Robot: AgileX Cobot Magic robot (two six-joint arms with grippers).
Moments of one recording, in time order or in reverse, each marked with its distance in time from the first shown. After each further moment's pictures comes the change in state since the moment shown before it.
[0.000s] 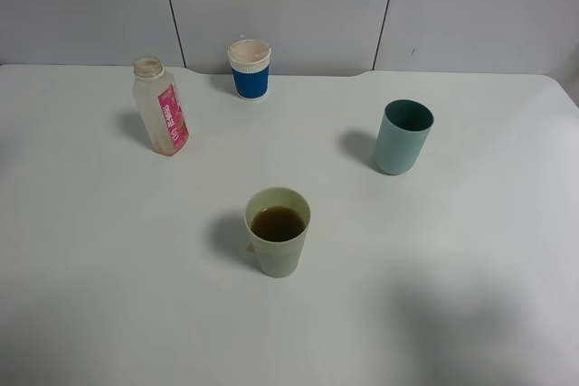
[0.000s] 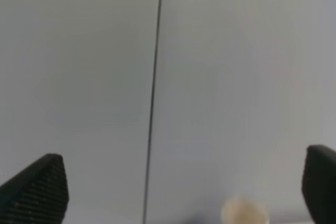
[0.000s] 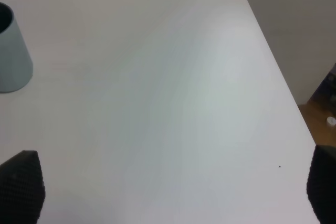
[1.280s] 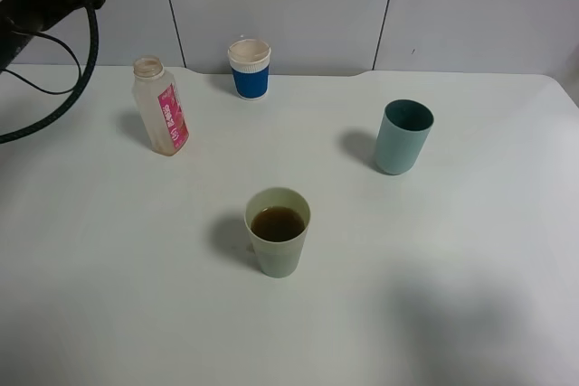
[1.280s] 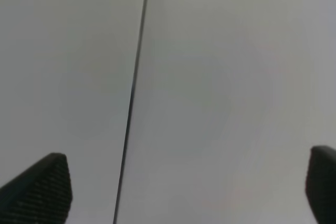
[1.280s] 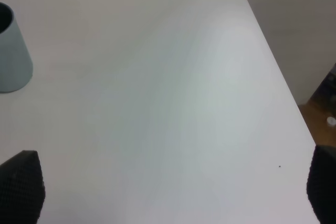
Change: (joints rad) left arm 0.000 0.770 -0.001 -0.047 -0.943 -0.025; right arm 0.000 0.000 0.000 0.000 0.000 0.000
